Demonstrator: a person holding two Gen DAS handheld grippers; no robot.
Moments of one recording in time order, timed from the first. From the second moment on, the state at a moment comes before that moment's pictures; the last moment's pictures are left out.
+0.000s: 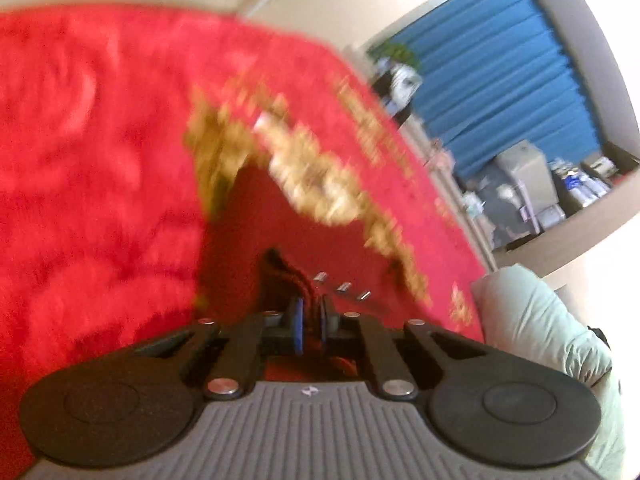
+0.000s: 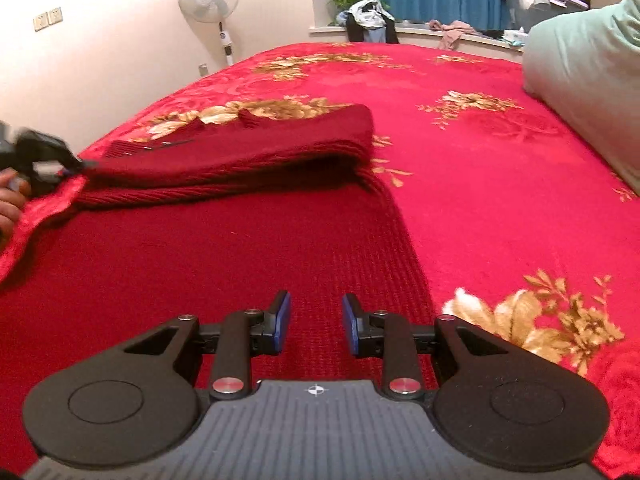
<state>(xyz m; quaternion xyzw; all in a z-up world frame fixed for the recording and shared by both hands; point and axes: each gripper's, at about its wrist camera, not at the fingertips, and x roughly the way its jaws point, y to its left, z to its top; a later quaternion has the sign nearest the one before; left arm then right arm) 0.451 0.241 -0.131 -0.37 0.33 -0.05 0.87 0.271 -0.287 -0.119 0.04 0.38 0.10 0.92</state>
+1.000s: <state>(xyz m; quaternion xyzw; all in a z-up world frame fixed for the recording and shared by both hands) 0.146 0.180 -0.099 -0.11 0.39 0.00 0.91 0.214 -0.378 -0.103 0.15 0.43 0.03 0.89</state>
